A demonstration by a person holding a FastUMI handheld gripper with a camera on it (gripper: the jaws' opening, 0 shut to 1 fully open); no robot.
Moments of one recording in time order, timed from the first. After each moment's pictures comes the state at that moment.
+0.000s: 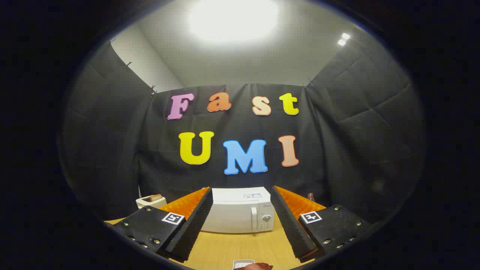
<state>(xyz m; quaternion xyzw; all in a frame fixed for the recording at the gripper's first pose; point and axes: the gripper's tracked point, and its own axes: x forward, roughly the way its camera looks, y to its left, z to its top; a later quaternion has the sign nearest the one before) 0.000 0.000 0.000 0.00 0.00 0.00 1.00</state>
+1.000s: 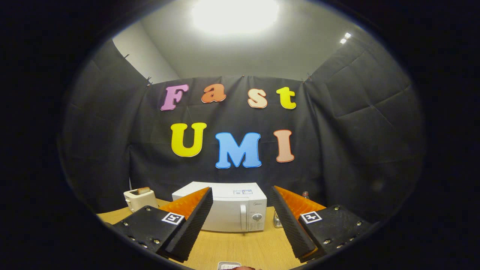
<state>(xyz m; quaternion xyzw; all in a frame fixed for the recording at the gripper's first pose) 0.048 -0.033 -0.037 -0.02 0.03 -0.01 1.00</state>
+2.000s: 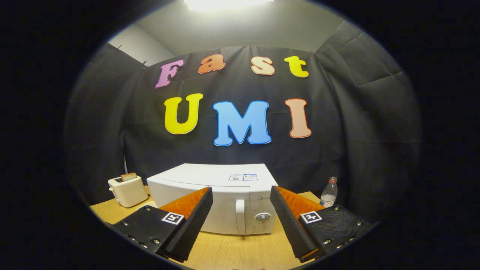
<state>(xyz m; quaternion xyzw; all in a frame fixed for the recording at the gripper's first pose) 0.209 -0.058 -0.162 0.00 0.11 0.03 0.99</state>
